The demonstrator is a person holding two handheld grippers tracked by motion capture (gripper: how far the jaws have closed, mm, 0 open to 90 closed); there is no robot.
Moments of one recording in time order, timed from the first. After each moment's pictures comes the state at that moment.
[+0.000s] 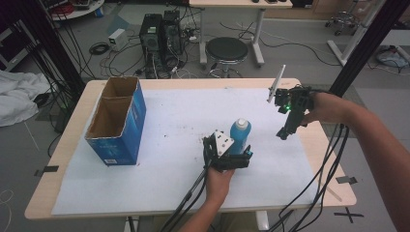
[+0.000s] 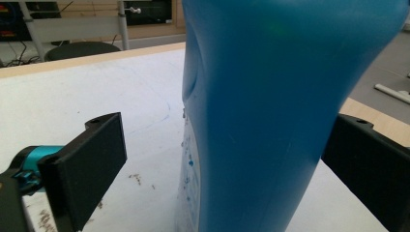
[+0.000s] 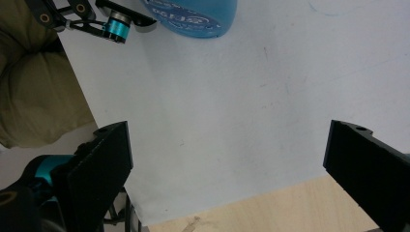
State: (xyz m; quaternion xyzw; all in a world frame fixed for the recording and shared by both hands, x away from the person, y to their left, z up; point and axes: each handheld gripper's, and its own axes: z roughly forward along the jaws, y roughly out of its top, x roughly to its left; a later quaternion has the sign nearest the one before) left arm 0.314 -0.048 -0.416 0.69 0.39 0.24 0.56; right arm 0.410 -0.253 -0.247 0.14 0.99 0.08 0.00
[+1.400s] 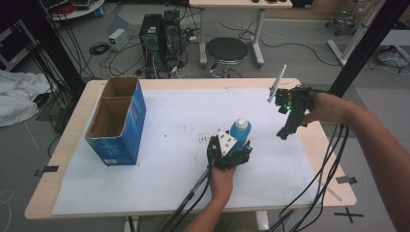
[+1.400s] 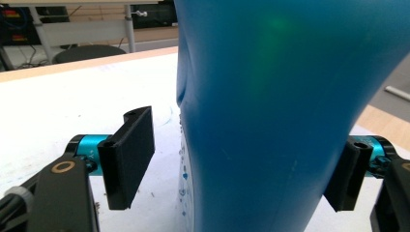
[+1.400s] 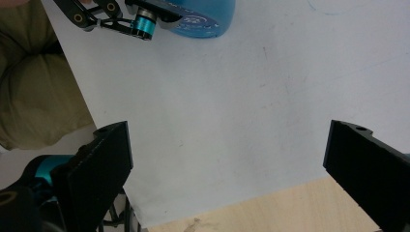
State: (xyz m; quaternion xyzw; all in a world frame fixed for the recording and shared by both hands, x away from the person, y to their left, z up) left arm 0.315 -0.057 -0.419 0.69 0.39 0.26 0.55; right arm 0.412 -0.255 -0.250 0.14 0.99 0.08 0.00
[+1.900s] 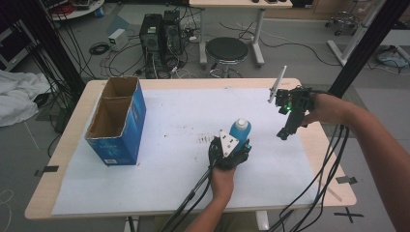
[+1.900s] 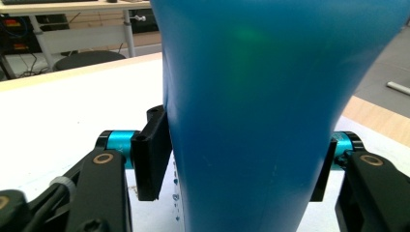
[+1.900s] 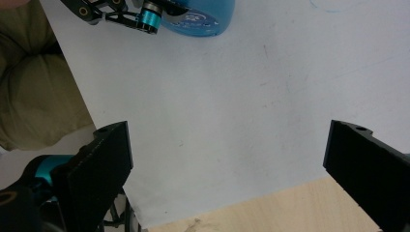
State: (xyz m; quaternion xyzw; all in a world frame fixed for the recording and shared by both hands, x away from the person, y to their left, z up) left arm 0.314 -0.059 -0.418 0.69 0.38 0.27 0.55; right arm 0.412 -0.257 -0.253 0.15 0.99 0.08 0.00
